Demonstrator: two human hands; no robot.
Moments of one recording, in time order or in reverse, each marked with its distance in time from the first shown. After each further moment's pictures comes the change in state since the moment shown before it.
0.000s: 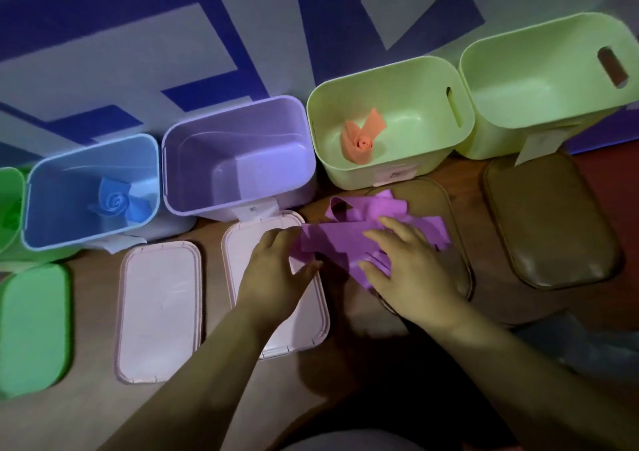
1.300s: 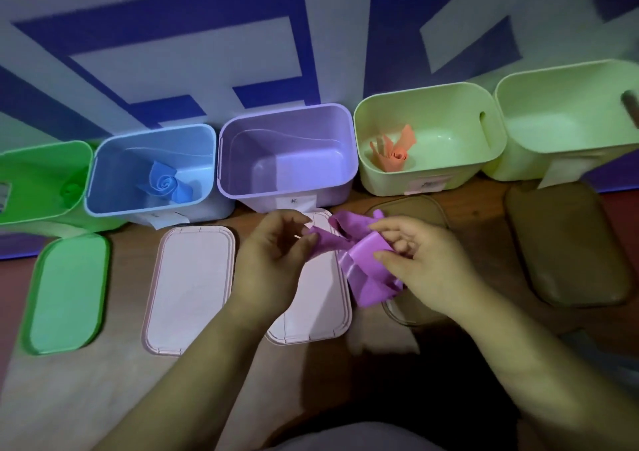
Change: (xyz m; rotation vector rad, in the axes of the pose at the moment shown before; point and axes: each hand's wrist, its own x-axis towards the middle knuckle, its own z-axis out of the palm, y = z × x) left_hand -0.044 0.030 -0.076 -0.652 0.267 -0.105; right_hand 0.009 -0.066 -0.041 0.684 -0.145 0.109
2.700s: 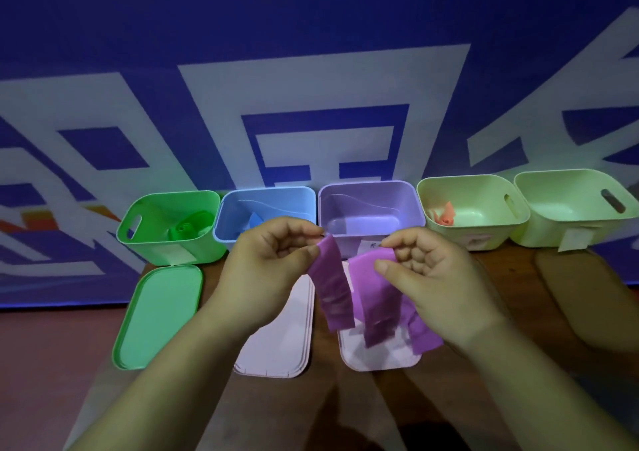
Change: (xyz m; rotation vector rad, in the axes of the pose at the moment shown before) left_hand -0.078 0.056 -0.213 -0.238 -0.081 0.151; right_hand -0.095 -0.190 0.131 0.247 0.098 -0.206
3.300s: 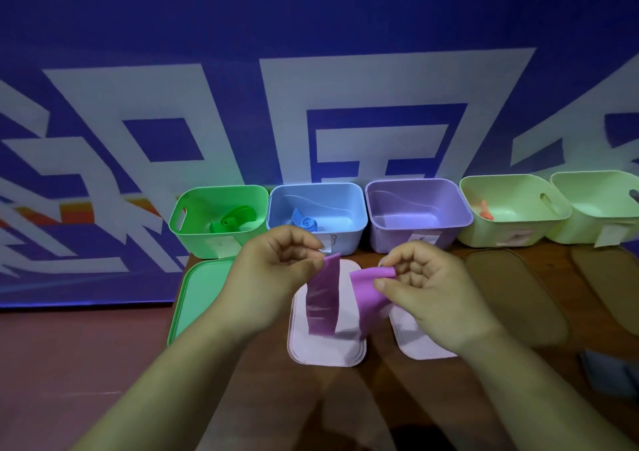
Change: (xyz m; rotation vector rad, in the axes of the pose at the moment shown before) left_hand -0.030 -0.026 -0.138 0.043 -0.041 -0.048; right_hand -0.027 0.002 0.136 -0.062 -0.031 0.049
